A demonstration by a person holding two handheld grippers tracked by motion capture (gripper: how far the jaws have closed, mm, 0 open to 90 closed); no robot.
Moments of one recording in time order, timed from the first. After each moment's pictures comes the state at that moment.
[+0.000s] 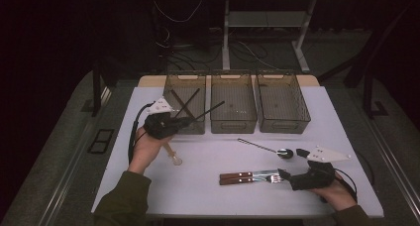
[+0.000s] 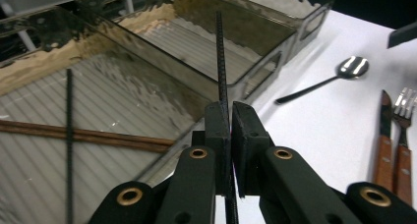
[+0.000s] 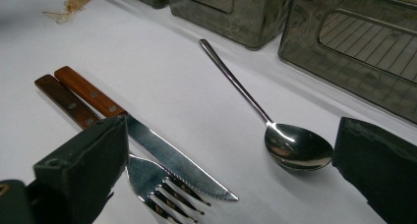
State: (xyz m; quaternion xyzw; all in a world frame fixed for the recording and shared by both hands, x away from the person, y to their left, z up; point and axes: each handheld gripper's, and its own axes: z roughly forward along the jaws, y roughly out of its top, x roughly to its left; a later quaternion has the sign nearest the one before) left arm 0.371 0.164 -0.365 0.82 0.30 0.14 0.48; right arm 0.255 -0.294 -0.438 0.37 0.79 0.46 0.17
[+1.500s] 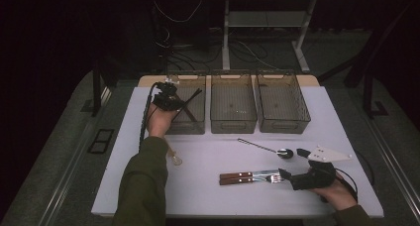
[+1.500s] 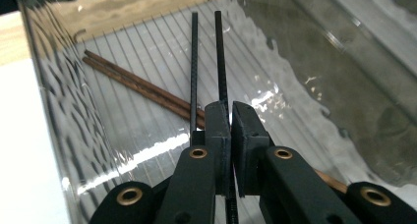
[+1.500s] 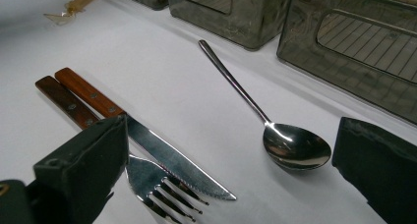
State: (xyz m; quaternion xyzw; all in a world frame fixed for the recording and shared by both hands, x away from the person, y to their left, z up) left arm 0.473 0.149 -0.390 0.80 0.48 0.16 0.31; right arm 0.255 -0.296 -0.437 0.37 0.79 0.46 0.17
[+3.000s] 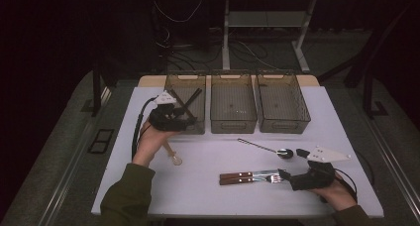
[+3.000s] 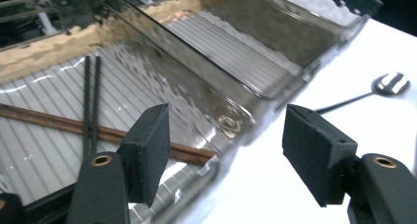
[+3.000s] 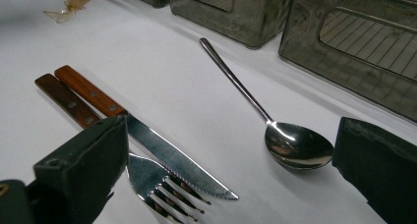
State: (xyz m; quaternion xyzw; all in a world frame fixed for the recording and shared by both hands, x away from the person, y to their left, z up) left arm 0.386 0.154 -0.376 0.81 0.34 0.13 0.46; right arm 0.255 -0.295 -0.438 0.37 0.79 0.46 0.17
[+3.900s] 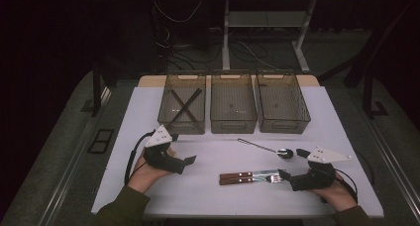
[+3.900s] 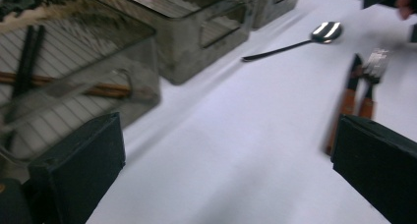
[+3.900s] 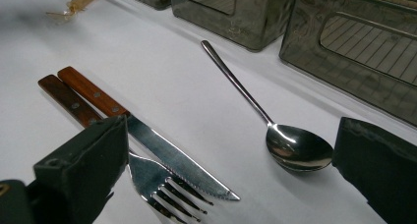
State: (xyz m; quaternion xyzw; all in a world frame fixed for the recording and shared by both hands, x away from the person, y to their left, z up) left arm 0.297 0.163 -0.412 0.81 0.30 0.12 0.49; right arm 0.253 -0.294 -0.436 0.37 0.79 0.46 0.18
